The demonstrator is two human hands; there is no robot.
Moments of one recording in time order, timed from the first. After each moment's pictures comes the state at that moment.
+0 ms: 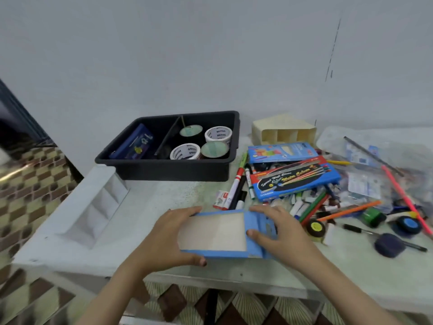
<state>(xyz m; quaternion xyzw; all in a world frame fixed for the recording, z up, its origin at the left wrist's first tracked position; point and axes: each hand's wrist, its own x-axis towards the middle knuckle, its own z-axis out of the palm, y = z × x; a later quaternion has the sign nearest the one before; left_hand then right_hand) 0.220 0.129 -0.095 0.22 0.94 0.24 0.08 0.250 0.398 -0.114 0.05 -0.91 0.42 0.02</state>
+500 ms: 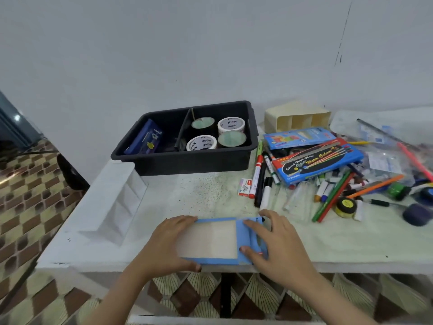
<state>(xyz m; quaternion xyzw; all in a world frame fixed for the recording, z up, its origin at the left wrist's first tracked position) 0.222 0.037 -0.125 0.22 0.95 0.20 0.12 0.283 0.300 -0.160 0.06 -0.97 0.22 0.11</state>
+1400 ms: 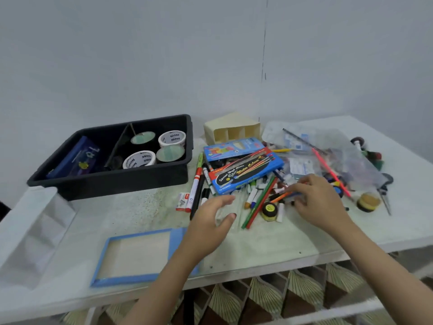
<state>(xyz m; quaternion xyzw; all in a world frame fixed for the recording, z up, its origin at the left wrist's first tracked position) 0.225 0.260 -0.112 0.29 0.85 0.44 0.03 0.272 0.525 -0.122 -0.09 -0.97 0.12 0.22</state>
